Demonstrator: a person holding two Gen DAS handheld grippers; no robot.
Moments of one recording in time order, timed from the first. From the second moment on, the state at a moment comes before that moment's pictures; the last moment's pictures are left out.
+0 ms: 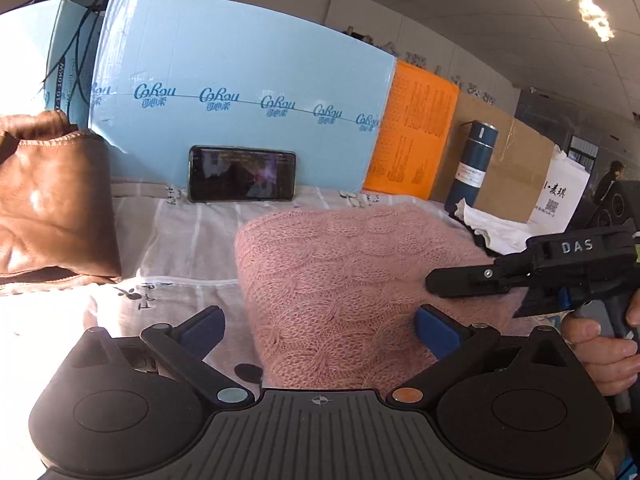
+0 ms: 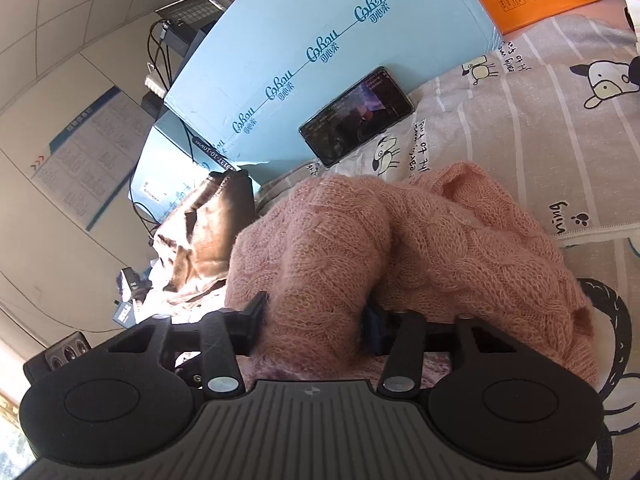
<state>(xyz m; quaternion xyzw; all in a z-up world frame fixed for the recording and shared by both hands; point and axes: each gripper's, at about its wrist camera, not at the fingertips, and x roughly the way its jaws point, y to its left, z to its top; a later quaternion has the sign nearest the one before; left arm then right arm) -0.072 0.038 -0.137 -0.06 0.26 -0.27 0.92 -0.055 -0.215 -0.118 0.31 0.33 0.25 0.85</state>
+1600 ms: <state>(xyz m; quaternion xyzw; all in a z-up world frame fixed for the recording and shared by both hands) 0.003 0.042 -0.148 -0.22 0.29 -0.21 0.91 -0.083 -0.284 -0.118 0.31 0.21 0.15 0.92</state>
